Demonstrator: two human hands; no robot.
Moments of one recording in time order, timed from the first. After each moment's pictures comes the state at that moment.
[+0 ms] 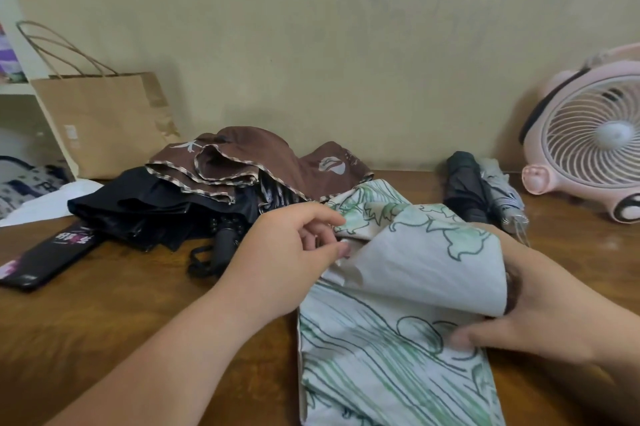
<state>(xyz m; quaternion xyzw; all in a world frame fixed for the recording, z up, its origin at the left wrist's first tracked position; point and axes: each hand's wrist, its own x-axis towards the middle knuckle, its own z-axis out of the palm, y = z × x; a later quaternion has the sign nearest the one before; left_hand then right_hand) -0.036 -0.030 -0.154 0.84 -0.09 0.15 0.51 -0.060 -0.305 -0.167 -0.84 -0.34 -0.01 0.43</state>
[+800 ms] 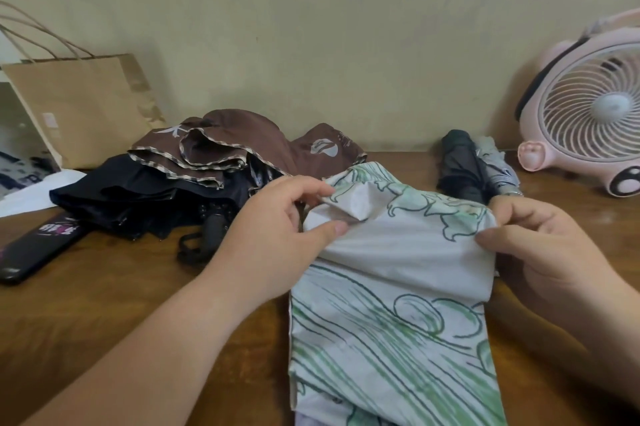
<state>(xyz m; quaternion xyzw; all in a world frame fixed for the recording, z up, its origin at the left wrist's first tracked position) -0.034 -0.031 -0.154 0.88 -0.10 0.19 0.43 -0.022 -0.309 -0.165 -0.64 -0.14 -0.02 0.76</state>
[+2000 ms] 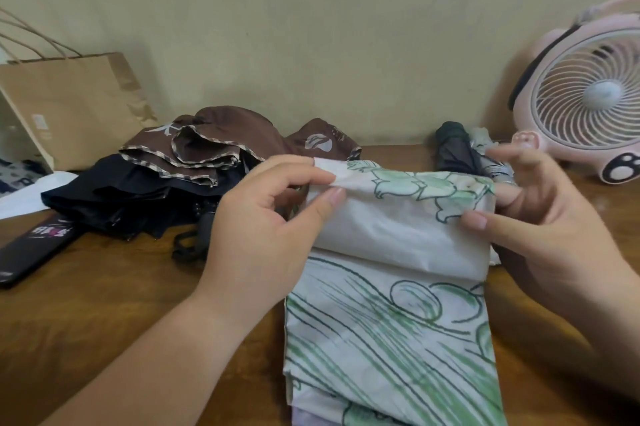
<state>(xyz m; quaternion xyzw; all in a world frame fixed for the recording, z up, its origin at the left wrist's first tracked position) -0.051 -0.046 -0.151 0.76 -0.15 0.33 0.53 -0.031 -0.304 -0.158 -0.58 -0.20 -0.08 0.79</state>
